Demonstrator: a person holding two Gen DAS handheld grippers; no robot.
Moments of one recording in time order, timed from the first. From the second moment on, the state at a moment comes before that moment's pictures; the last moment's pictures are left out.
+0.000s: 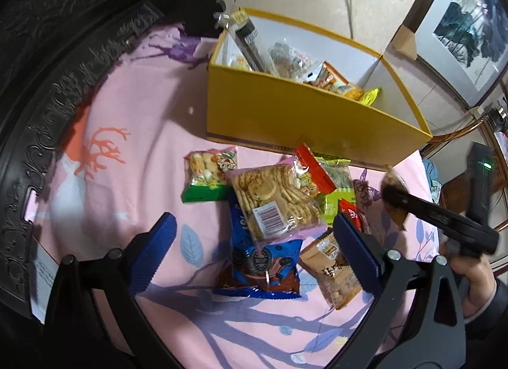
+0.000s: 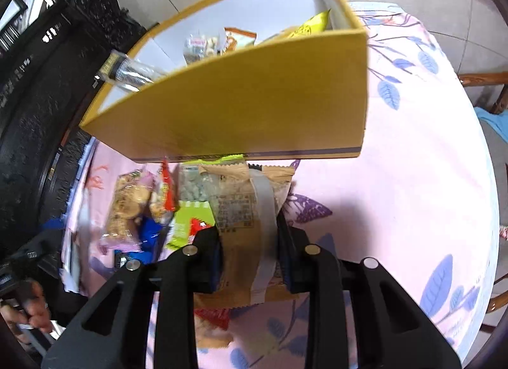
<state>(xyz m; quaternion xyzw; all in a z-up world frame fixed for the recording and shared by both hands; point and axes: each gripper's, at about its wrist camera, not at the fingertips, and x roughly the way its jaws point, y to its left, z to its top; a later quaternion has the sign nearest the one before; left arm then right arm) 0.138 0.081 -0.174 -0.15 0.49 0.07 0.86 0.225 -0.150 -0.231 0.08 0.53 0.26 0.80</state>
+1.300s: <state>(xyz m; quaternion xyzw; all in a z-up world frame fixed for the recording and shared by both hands) 0.171 0.067 -0.208 -0.17 0.51 0.05 0.84 0.211 -0.167 -0.200 0.13 0.51 0.27 0.80</state>
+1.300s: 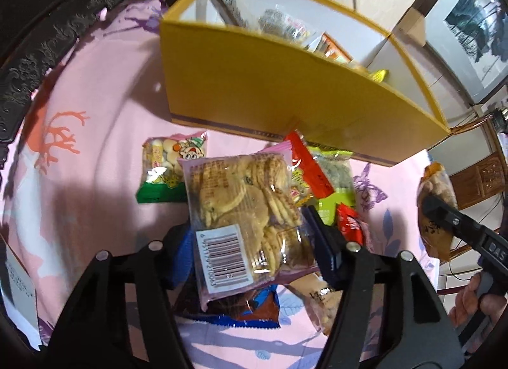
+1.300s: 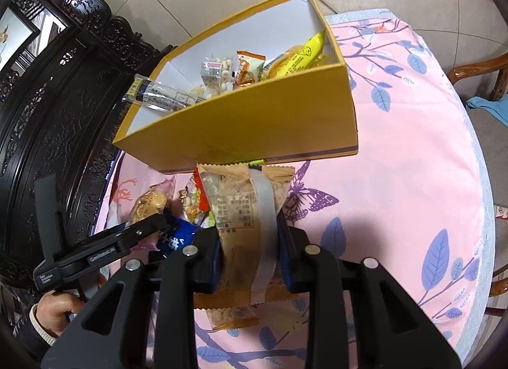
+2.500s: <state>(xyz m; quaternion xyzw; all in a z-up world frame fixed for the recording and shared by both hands) 0.312 0.047 -0.061 -0.08 0.35 0.01 0.93 0.338 -0.132 -0.090 0.10 0.39 0.29 0.87</state>
